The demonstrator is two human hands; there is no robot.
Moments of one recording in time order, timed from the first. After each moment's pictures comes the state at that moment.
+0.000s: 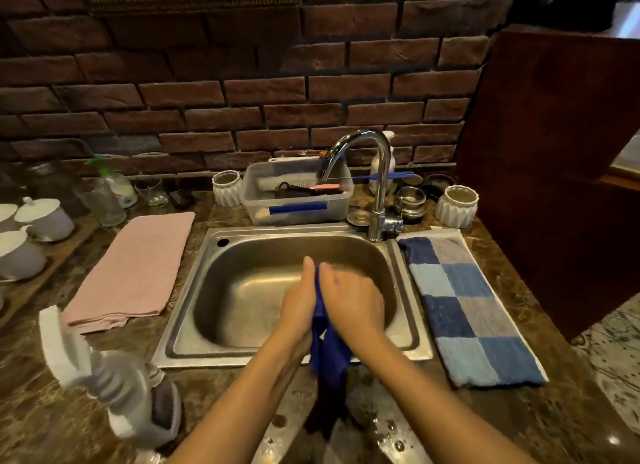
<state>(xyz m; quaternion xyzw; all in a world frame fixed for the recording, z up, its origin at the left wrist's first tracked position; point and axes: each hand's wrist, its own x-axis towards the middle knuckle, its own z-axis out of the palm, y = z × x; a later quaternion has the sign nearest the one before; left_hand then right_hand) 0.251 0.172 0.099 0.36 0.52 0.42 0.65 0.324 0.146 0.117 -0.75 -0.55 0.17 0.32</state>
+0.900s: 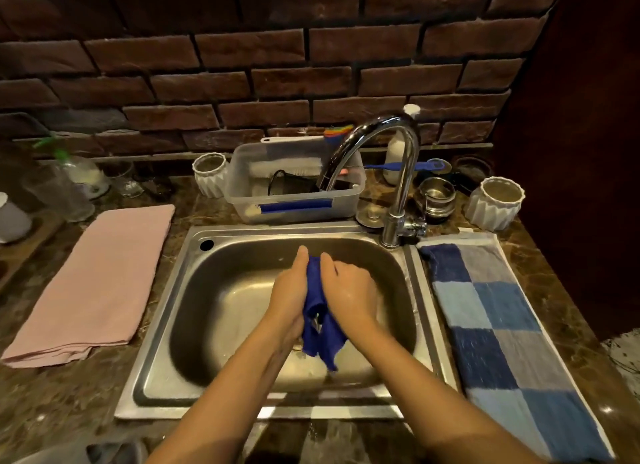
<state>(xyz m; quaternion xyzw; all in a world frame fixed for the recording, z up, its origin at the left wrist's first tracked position) 0.272 0.292 0.074 0.28 0.57 0.38 0.68 0.355 0.277 0.065 -0.76 -0.50 0.28 0.31</state>
